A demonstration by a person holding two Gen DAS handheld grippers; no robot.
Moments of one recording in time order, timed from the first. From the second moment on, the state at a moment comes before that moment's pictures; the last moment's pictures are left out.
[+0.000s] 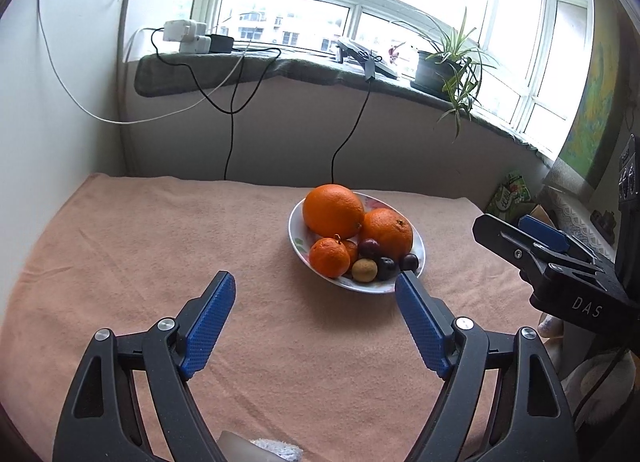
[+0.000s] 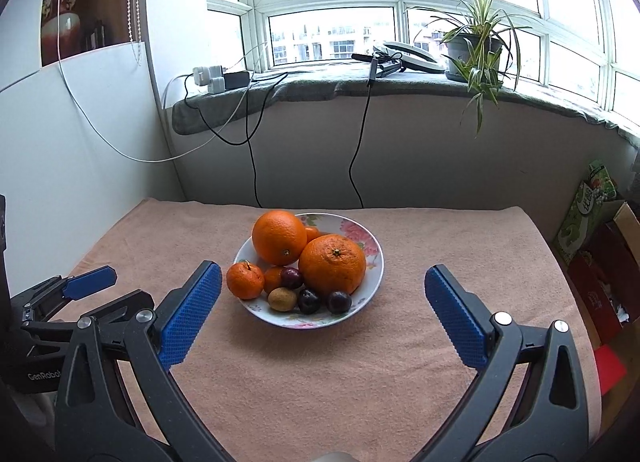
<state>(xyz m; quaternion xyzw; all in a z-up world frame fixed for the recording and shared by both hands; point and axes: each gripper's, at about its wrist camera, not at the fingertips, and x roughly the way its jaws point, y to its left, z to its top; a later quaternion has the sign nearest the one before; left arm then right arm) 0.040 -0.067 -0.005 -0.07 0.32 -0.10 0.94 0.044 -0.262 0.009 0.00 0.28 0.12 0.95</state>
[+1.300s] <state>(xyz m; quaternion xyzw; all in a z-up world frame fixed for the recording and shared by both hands) 0.033 -0.067 -0.001 -0.07 0.31 -0.09 0.94 0.044 -0.260 0.004 0.00 0.28 0.13 0.95</state>
